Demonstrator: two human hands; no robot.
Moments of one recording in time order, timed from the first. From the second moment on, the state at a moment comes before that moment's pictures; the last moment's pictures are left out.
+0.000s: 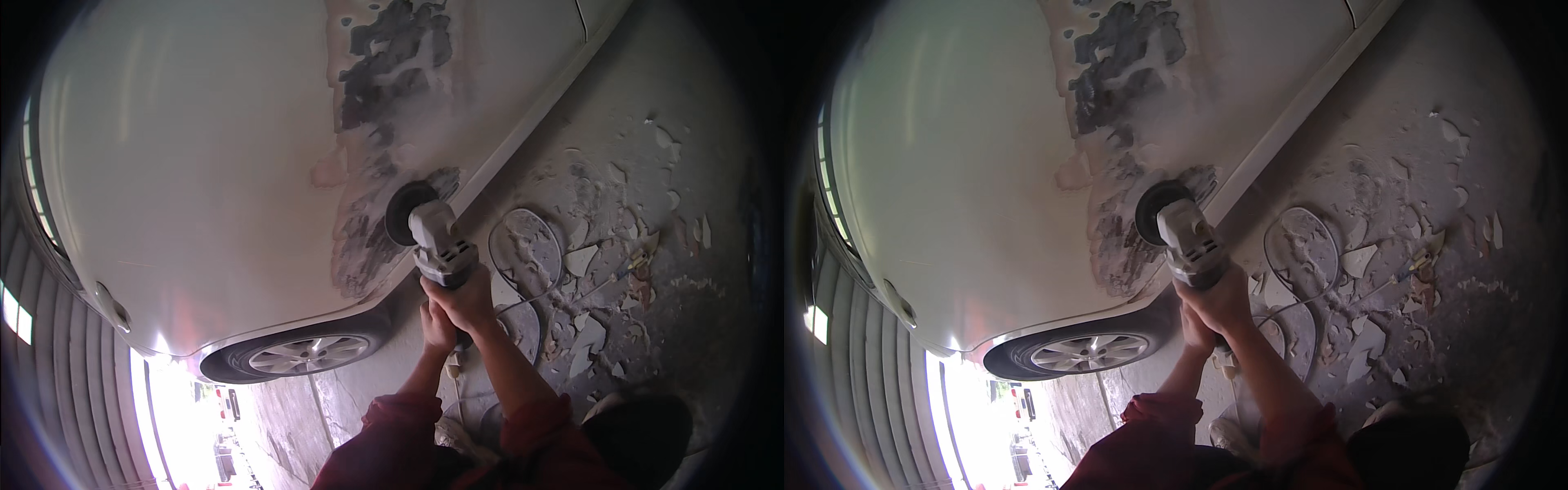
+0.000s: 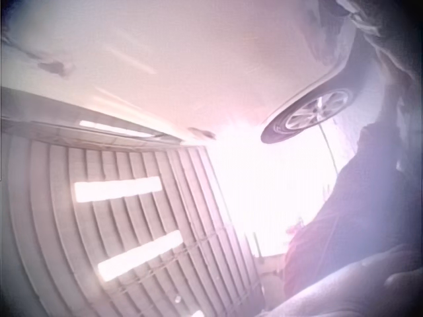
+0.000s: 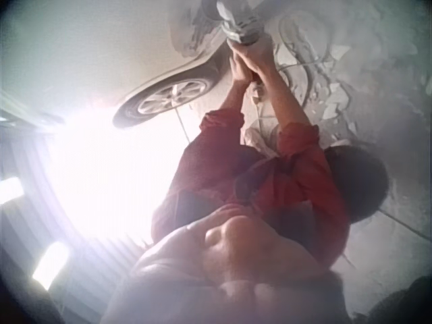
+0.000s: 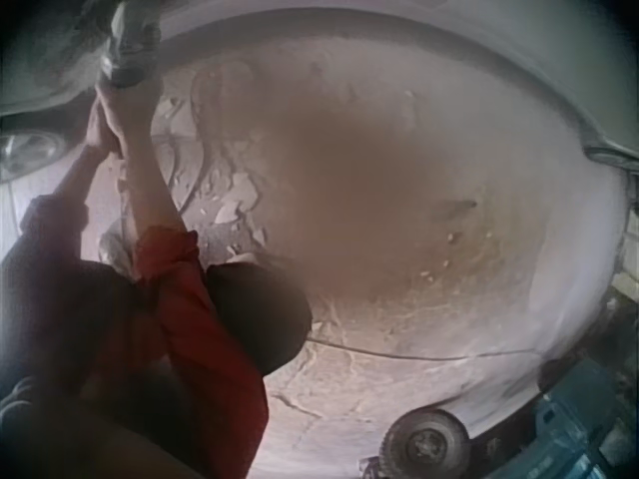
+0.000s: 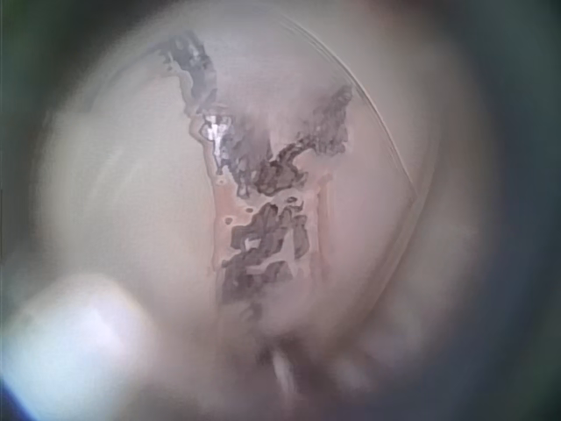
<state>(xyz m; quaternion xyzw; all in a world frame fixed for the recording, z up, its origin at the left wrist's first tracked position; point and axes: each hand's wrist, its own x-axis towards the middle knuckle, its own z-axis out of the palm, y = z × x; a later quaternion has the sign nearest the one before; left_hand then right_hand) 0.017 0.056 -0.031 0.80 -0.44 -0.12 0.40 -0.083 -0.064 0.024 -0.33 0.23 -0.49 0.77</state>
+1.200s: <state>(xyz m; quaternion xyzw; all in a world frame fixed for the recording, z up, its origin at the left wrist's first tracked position) 0.014 0.016 0.000 0.77 -0.49 -0.13 0.39 -0.096 -0.096 0.053 -0.36 0.22 -0.54 0.73</state>
